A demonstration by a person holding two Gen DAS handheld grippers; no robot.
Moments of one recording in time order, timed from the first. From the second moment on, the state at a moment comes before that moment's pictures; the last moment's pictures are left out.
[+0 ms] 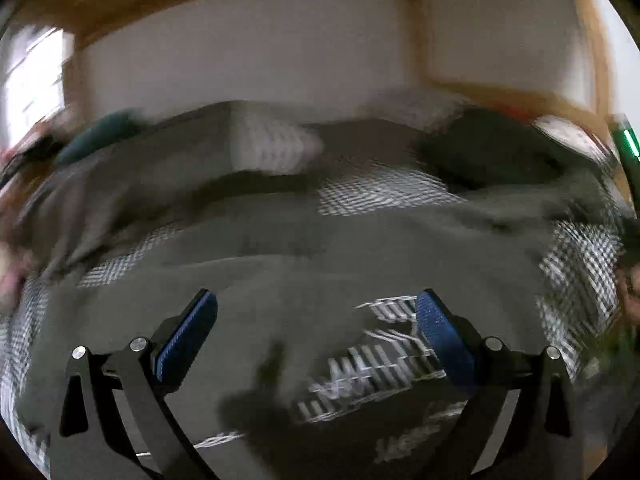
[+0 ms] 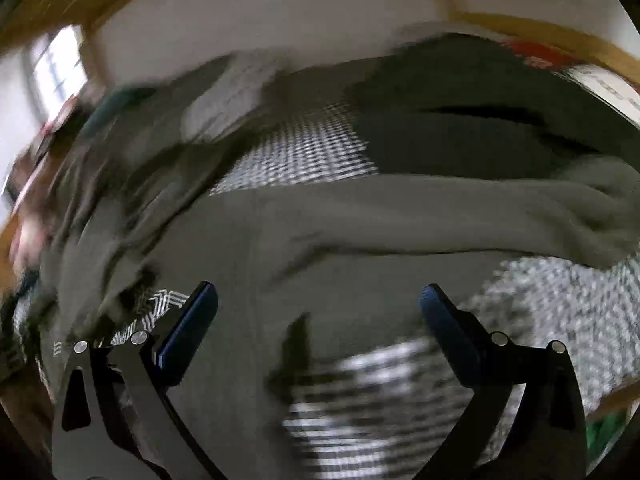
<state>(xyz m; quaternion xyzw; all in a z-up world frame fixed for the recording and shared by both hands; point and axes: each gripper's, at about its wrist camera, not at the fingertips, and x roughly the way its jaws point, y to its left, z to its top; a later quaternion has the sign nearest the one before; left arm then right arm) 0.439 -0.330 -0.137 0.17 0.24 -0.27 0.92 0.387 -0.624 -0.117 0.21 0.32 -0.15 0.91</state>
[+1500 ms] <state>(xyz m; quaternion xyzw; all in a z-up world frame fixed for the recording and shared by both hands) 0.380 -0.536 -0.207 0.39 0.29 -0.45 0.75 0.288 -0.956 -0.148 0.51 0.15 -0.15 0.83</state>
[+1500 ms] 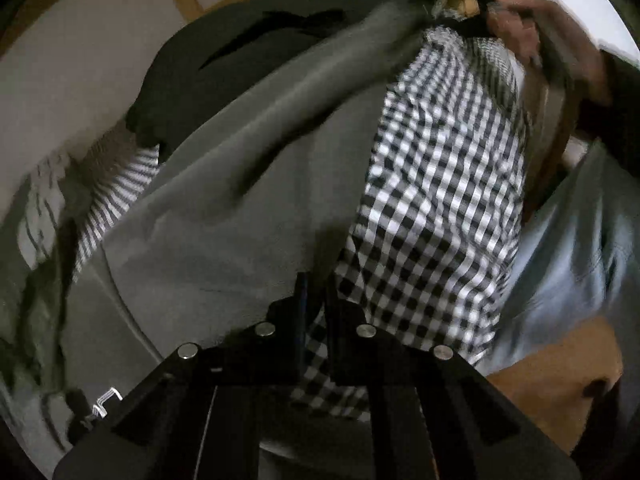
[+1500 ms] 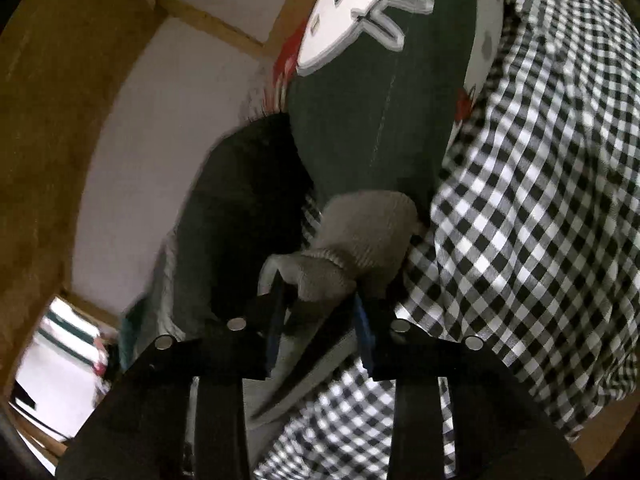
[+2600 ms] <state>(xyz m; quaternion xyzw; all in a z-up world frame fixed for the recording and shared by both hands) 0.360 -0.535 -0.235 0.45 0.22 -0.42 0.76 0.383 -1.040 0.019 0.54 0.30 -0.19 0.76</state>
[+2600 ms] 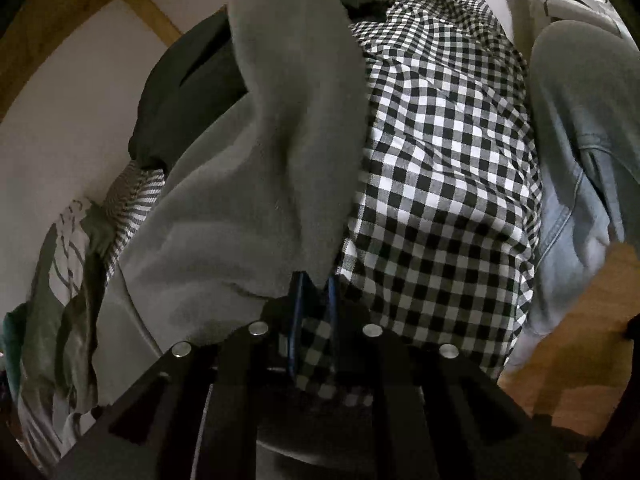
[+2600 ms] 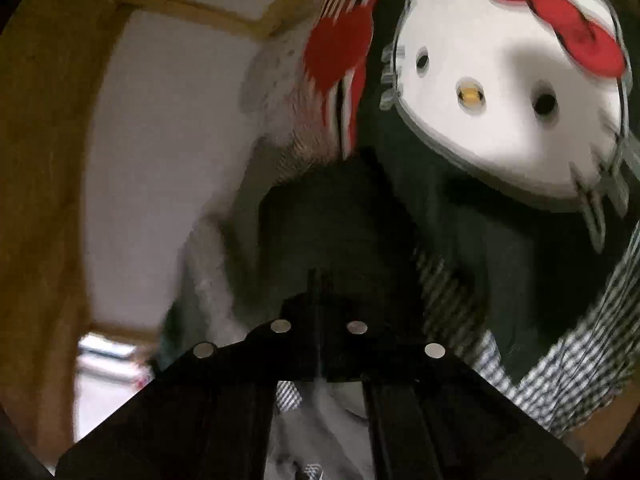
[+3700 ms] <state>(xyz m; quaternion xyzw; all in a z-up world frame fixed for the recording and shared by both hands) 0.362 -0.553 -0.218 0.35 0.26 -0.40 0.81 0.303 -0.847 -0.020 0.41 0.21 0.06 0.88</state>
